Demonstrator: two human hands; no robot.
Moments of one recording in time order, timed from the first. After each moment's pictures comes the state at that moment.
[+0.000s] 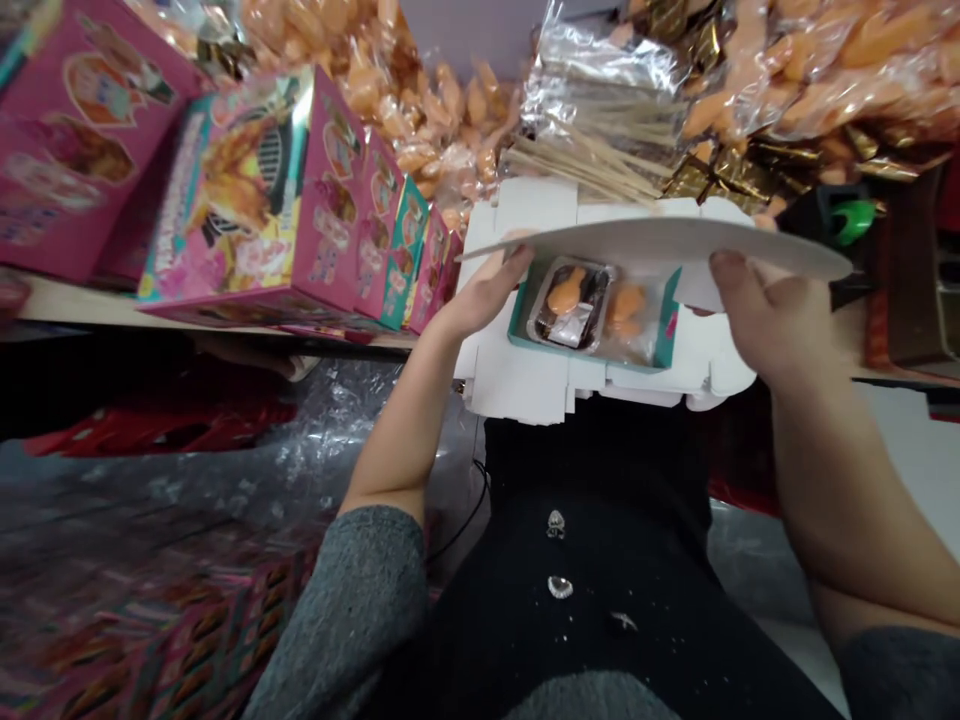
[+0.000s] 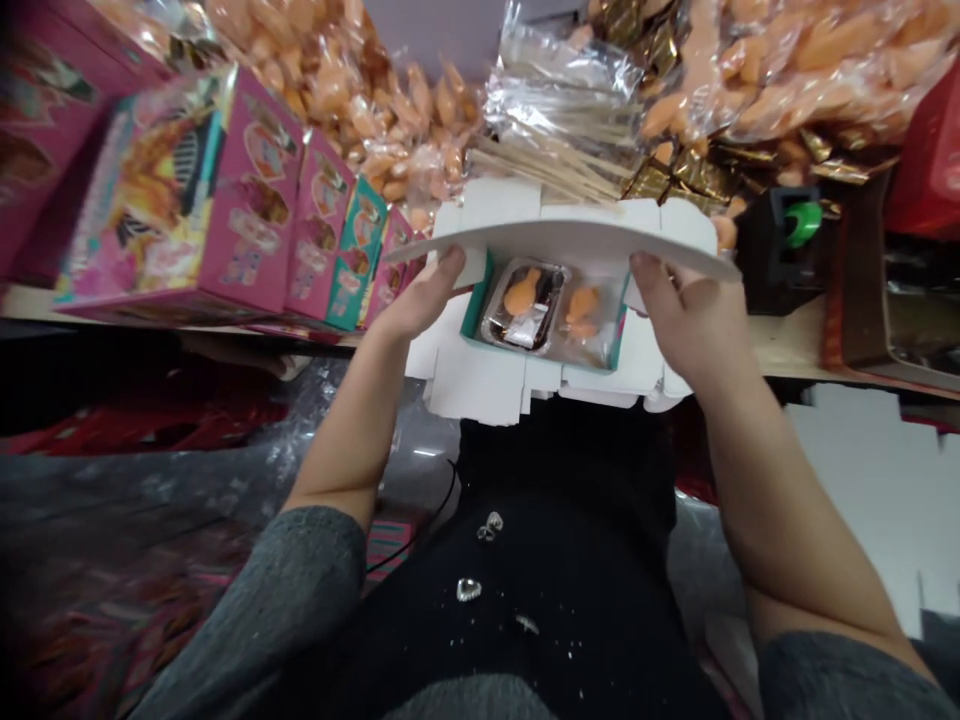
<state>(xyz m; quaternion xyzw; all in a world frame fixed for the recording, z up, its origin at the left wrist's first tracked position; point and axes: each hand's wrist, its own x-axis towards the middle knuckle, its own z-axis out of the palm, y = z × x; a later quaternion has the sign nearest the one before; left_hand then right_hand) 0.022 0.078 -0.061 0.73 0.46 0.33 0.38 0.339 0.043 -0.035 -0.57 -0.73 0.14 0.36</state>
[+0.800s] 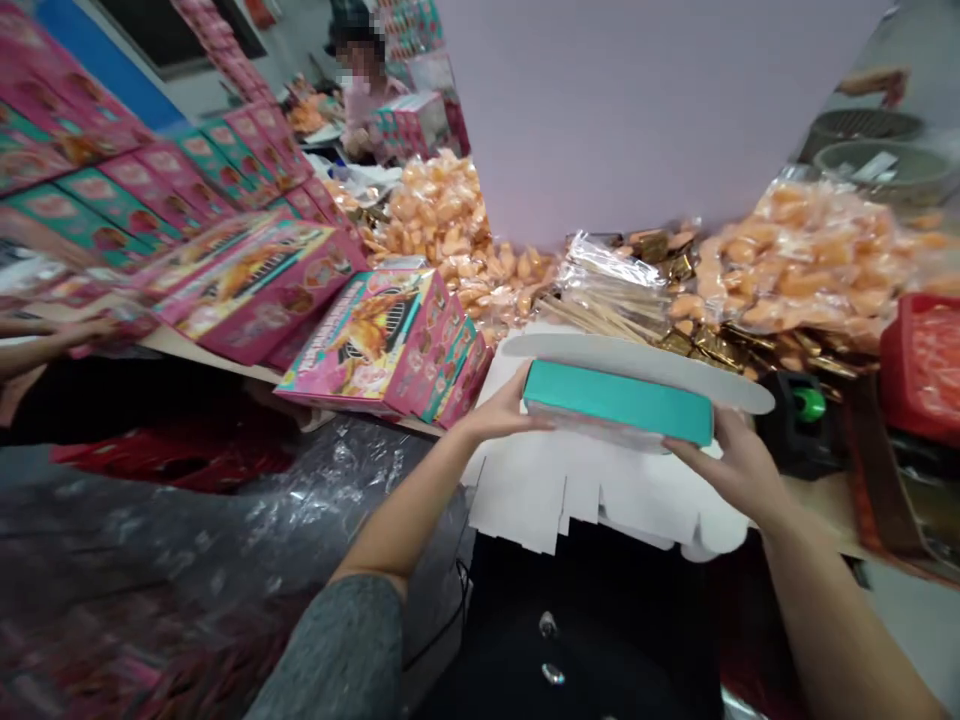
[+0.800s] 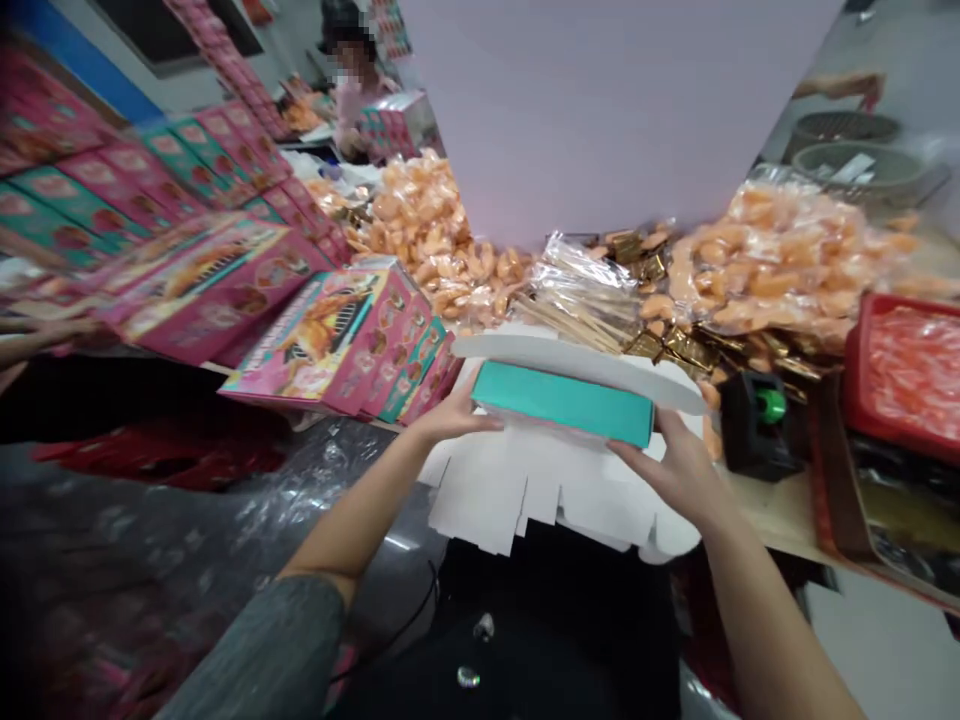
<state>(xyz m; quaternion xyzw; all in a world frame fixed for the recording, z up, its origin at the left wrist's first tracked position) 0.020 0.065 -0.052 0.68 0.44 0.38 0.44 0.367 0.077 -0.063 -0.48 -0.77 0.28 0.32</state>
